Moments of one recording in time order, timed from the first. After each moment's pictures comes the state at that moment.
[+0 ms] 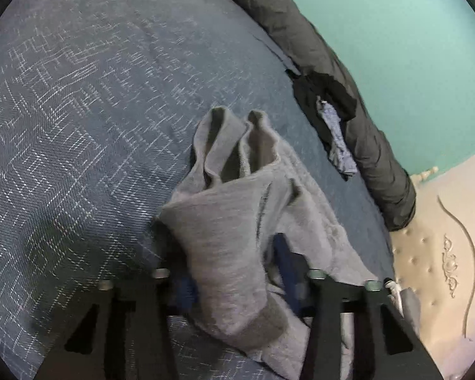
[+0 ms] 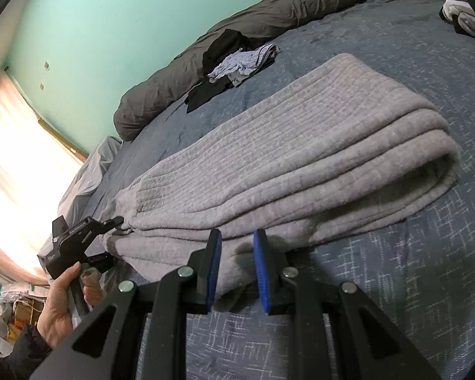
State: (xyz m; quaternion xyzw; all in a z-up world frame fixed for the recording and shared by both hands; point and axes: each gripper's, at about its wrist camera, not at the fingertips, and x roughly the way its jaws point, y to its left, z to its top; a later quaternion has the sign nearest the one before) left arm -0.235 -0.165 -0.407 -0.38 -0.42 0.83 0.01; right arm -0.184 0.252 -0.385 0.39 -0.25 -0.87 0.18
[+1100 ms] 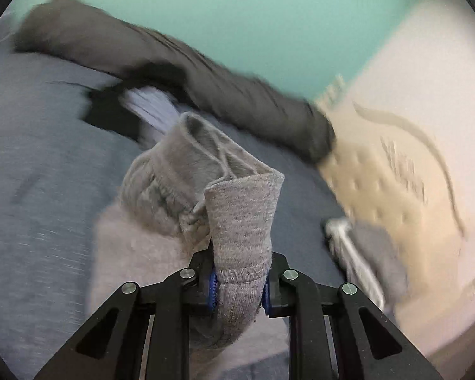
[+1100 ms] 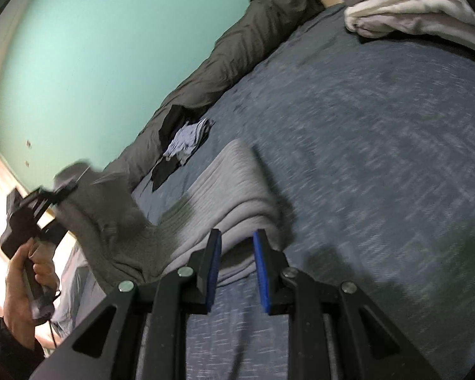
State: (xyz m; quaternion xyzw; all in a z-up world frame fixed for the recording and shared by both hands) left arm -0.305 0.114 -0.242 -0.36 -0.21 0.88 0.21; right arm -0.148 0.411 -0.377 0.31 -0.36 -0.88 0.09
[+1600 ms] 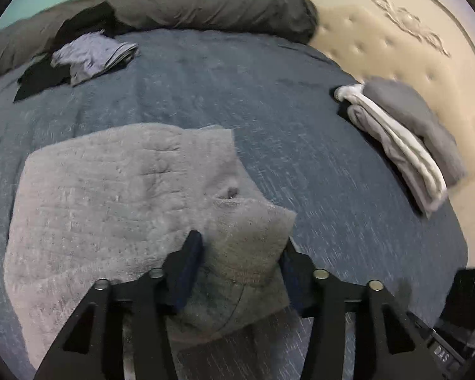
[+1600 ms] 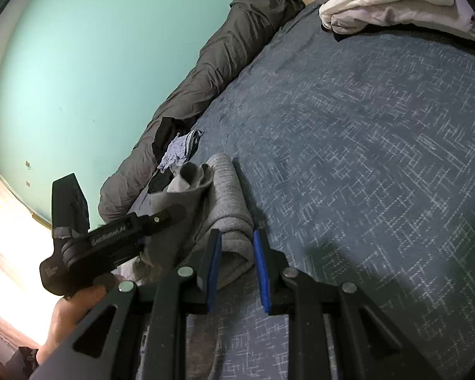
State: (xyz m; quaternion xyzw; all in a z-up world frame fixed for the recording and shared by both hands) left arm -0.297 0.254 -0.320 -0.47 -0.02 0.85 0.25; right arm -0.149 0.440 -0.383 0.31 -0.39 -0.86 0.08
